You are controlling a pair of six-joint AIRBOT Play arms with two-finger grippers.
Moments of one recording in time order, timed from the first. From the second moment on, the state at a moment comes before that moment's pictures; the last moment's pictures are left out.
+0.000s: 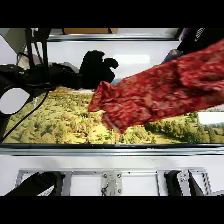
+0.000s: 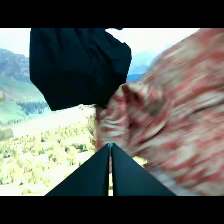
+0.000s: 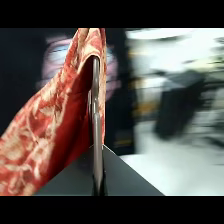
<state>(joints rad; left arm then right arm) -0.56 -1.02 1.46 1.79 -1.10 -1.80 -1.16 -0.85 1.46 -0.77 0.70 0.99</state>
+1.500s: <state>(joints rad) -0.48 -1.02 1.46 1.78 -1.08 -1.80 -1.30 -1.06 1.93 -1.36 0.74 1.39</state>
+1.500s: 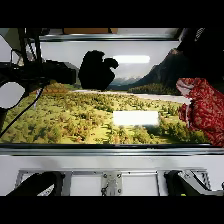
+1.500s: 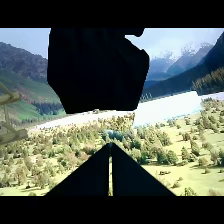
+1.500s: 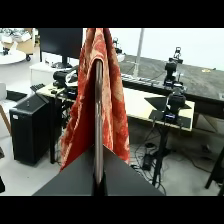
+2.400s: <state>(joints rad) -0.48 -1.02 1.46 1.78 -1.08 -1.80 -1.30 -0.96 1.93 -1.31 0.77 1.43</state>
